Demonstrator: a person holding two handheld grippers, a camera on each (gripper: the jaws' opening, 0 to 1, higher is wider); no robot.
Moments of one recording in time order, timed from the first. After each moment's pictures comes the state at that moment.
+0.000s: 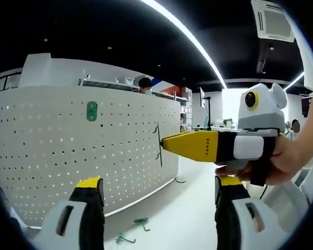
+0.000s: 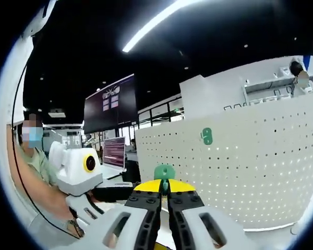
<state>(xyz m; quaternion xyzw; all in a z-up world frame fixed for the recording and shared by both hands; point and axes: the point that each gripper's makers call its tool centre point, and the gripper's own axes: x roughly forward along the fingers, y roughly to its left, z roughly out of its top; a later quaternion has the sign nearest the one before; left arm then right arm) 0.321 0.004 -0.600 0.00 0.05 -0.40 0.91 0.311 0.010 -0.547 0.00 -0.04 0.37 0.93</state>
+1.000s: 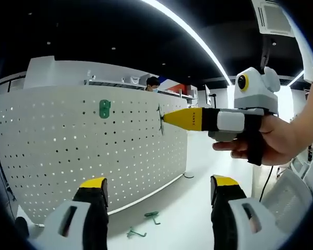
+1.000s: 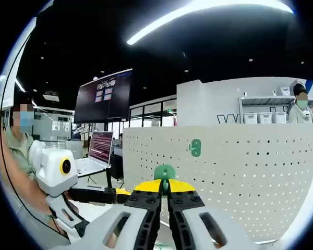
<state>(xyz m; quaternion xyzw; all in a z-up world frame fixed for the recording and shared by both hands) 0.320 0.032 -0.606 0.02 0.04 -0.37 0.93 0.345 -0.003 -0.531 0.00 -0.04 0.32 0.94</state>
